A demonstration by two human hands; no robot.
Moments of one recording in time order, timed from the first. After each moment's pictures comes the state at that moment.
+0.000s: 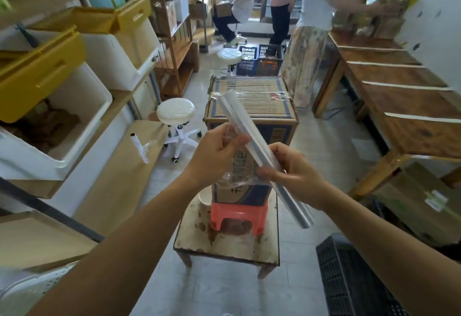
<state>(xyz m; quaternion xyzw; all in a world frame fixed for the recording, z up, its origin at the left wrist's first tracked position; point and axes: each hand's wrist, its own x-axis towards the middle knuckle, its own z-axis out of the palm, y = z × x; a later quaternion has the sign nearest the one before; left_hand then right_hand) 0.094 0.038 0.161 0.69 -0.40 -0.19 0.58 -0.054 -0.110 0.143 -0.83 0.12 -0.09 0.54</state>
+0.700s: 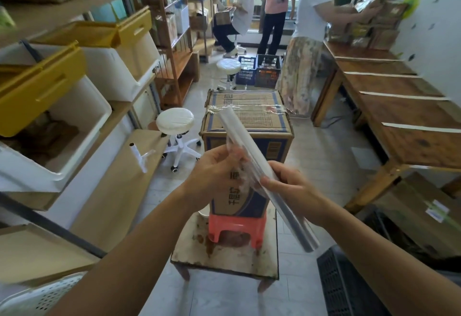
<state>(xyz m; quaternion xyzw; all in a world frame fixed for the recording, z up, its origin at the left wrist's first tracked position) 0.086 0.037 0.158 0.58 -0.30 -0.38 0.66 -0.056 -0.116 0.144 -0.79 0.13 -0.04 0.59</state>
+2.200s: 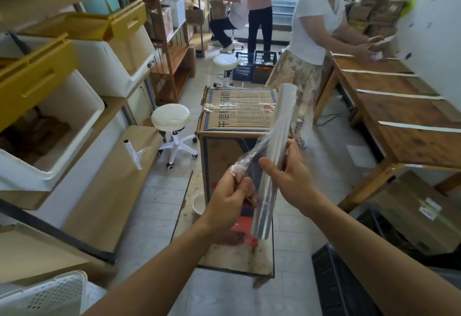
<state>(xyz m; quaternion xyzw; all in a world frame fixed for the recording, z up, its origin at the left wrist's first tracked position) 0.042 0.025 0.116 0.58 -0.28 -0.32 0.69 -0.033 -0.129 0.134 -0.78 0.20 -0.23 0.55</state>
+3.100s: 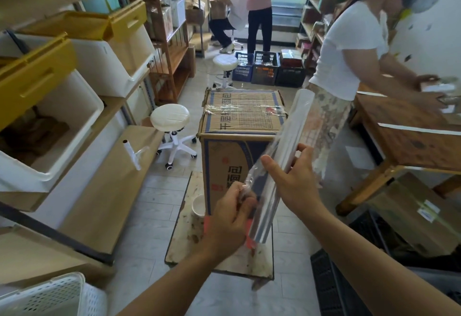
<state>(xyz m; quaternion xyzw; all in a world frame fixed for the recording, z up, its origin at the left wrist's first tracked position) 0.029 0.037 0.095 0.67 -0.35 -0.22 0.61 -0.029 -0.119 0.131 -0.76 0.31 -0.29 0.50</state>
